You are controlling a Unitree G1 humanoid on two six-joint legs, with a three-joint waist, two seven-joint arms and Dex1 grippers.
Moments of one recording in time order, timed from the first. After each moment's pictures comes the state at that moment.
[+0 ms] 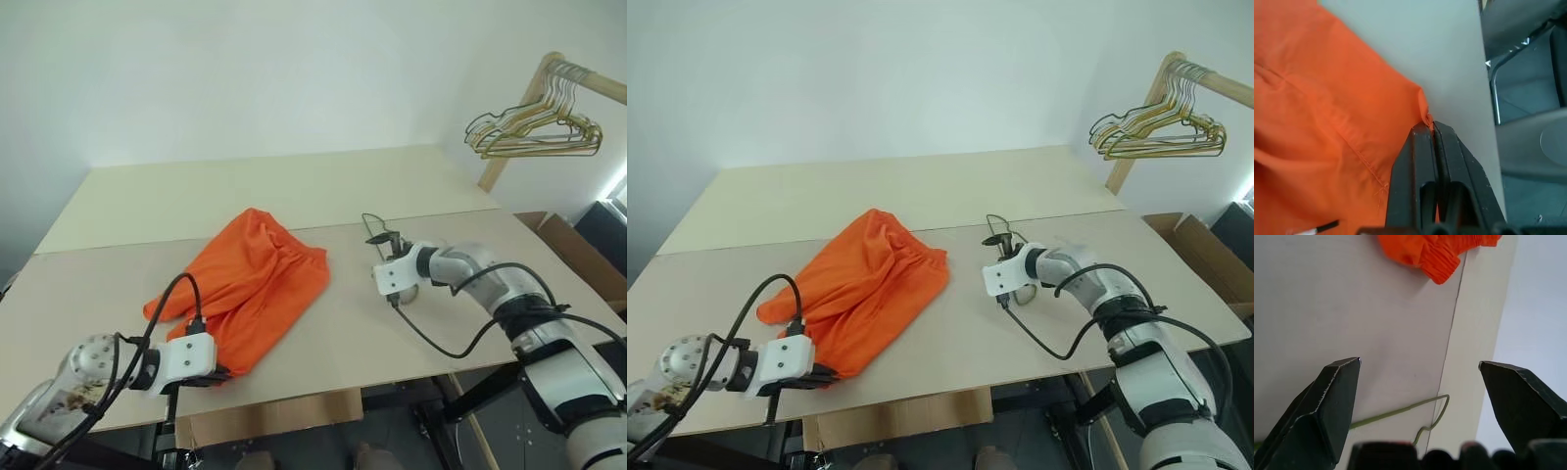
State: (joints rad) left arm 0.19 1.01 0.01 -0.35 -0.18 0.10 -1.15; right arm -0.84 -0.59 0.51 0.77 -0.67 -0.66 0.49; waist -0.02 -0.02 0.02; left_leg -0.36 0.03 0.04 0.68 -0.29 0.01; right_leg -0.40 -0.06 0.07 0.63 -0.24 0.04
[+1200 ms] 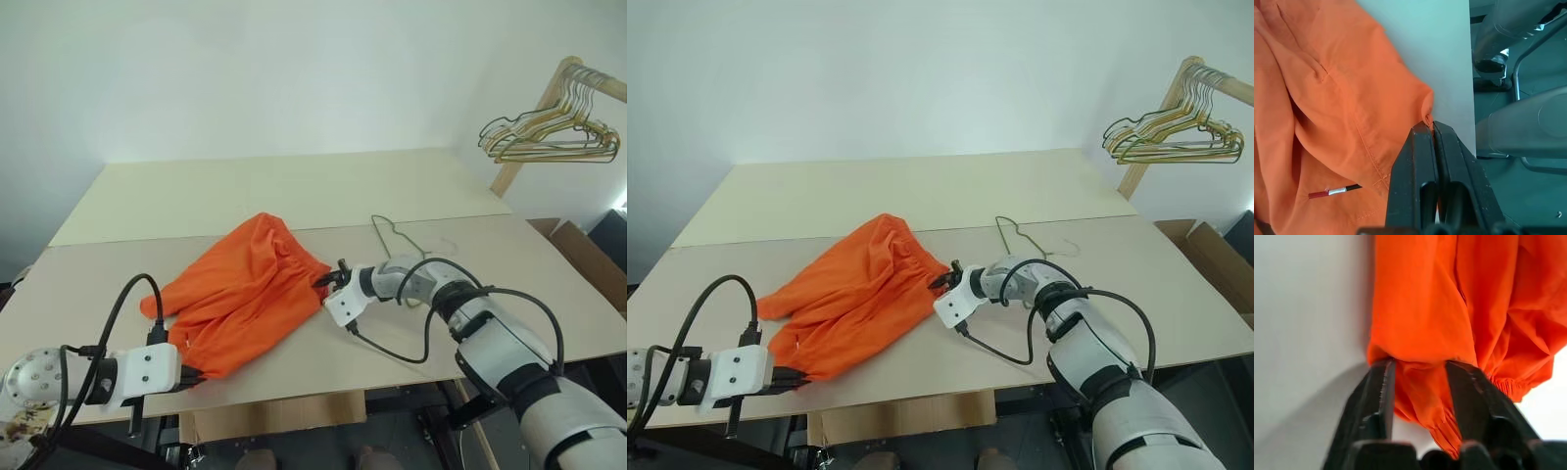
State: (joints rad) left arm 0.37 1.03 0.24 -0.39 -0.19 0.02 -1.19; right arm -1.02 -0.34 0.69 1.13 -0.70 -0.94 0.47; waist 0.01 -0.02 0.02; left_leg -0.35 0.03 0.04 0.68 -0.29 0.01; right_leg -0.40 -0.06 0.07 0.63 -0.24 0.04
